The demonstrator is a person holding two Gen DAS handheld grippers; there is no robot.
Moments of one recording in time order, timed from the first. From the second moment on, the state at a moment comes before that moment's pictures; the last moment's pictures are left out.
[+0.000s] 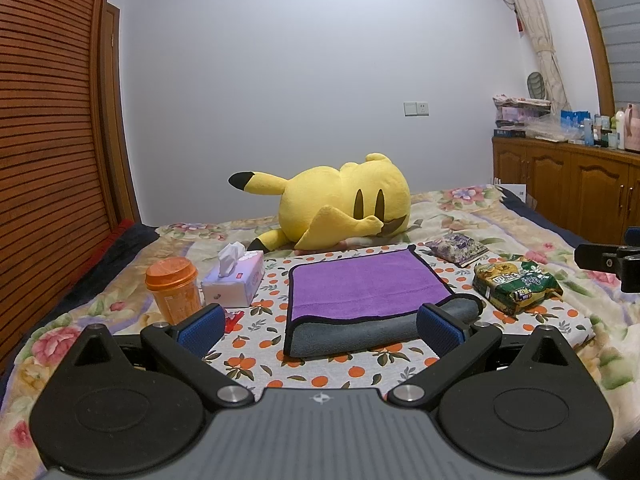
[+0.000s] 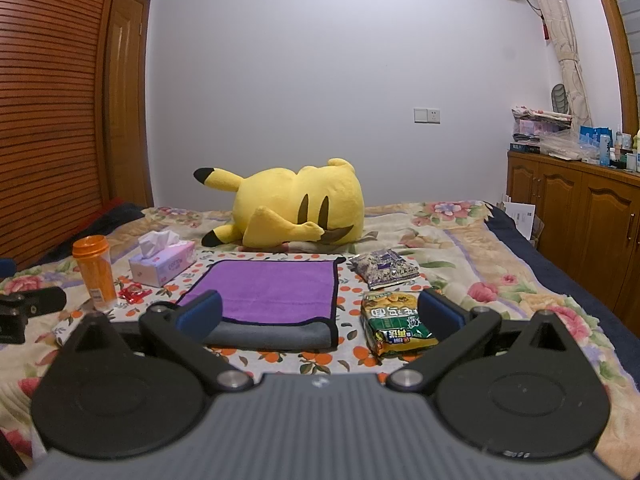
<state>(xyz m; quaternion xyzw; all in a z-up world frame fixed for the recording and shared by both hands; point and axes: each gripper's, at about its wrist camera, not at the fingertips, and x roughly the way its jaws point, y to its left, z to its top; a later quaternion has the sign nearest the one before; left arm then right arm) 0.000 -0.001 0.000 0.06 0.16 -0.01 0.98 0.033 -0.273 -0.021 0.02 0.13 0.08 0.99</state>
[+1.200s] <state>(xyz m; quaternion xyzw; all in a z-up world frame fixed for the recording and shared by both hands) 0.002 0.000 0.002 0.07 0.16 -0.01 0.98 0.033 -0.272 -0.022 0.02 0.13 0.08 0.99</state>
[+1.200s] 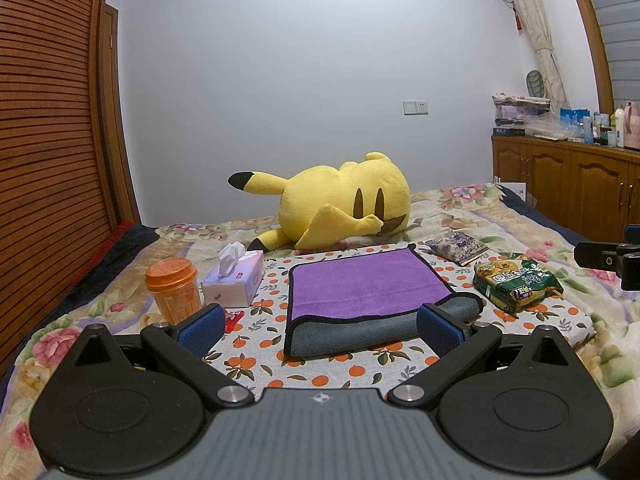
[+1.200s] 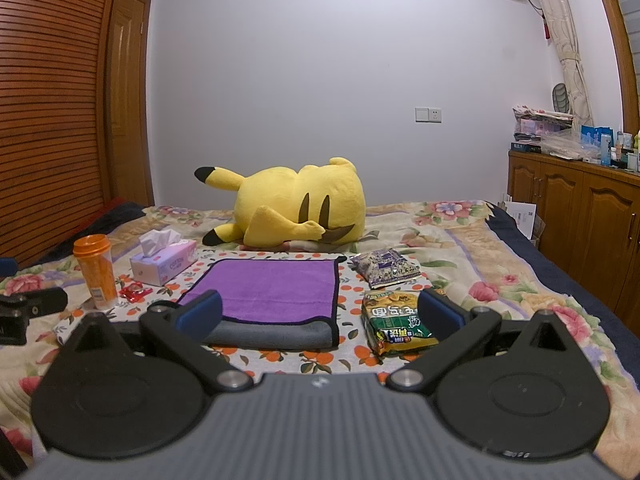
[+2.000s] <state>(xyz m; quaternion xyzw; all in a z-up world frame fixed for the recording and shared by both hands) 0.003 0.005 0.000 0.07 0.17 -0.01 0.98 0.034 -0.270 -0.021 0.02 0.14 0.08 0.99</state>
